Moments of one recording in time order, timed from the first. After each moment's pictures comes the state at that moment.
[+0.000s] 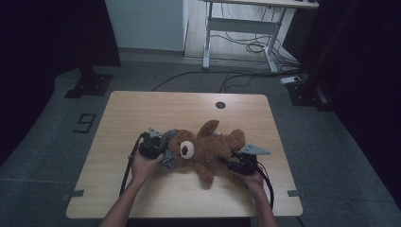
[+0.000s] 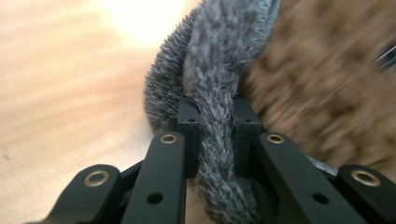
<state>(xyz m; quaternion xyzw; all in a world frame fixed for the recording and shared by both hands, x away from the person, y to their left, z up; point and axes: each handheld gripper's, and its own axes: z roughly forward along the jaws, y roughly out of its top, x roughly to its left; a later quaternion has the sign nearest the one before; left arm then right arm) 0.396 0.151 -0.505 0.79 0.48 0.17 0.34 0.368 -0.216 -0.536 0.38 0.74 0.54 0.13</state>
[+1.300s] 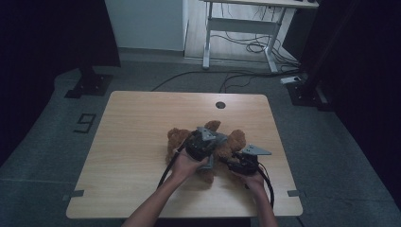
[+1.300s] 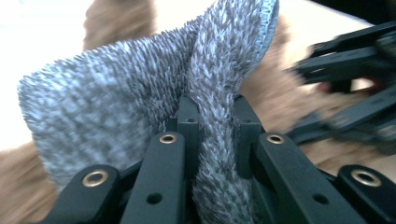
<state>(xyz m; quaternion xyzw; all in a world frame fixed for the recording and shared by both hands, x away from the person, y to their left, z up) 0.379 0.011 -0.451 0.85 0.34 0.17 0.37 0.368 -0.220 -0.539 0.38 0.73 0.55 0.12</state>
